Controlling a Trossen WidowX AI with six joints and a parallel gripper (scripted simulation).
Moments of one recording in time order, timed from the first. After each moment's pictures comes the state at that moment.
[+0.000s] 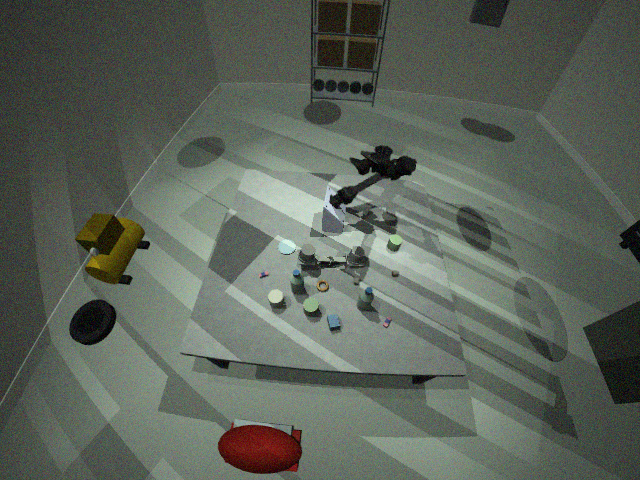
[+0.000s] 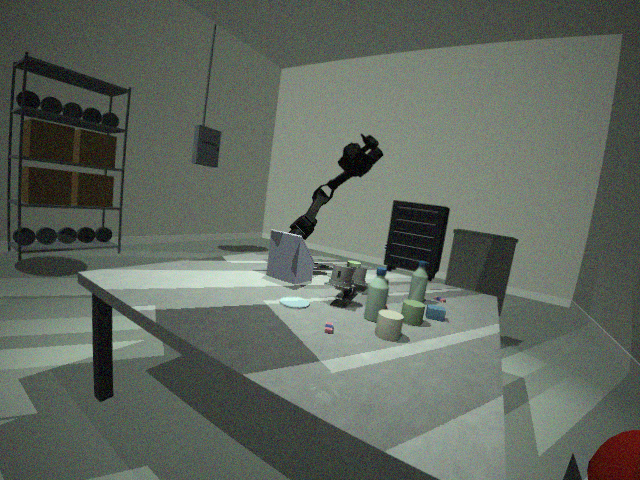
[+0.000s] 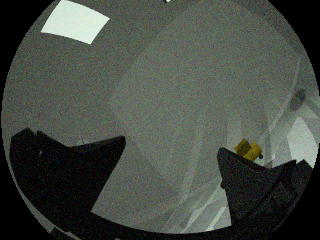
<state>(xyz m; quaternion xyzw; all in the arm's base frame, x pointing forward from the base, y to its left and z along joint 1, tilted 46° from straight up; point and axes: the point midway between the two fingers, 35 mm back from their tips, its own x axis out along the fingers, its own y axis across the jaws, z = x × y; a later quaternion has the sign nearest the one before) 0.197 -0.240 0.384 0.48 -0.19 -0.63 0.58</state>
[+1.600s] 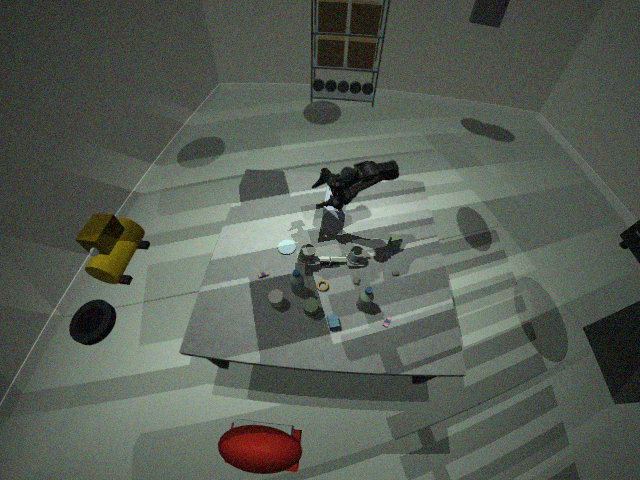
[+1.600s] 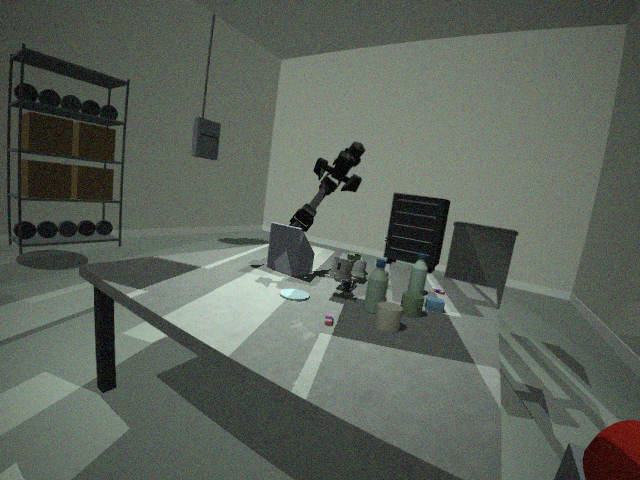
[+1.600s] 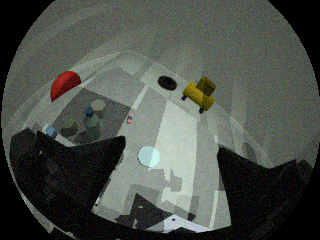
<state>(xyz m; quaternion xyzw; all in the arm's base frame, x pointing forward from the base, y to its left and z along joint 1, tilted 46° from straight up) 0.215 -0.210 0.145 0.31 0.50 -0.37 0.72</state>
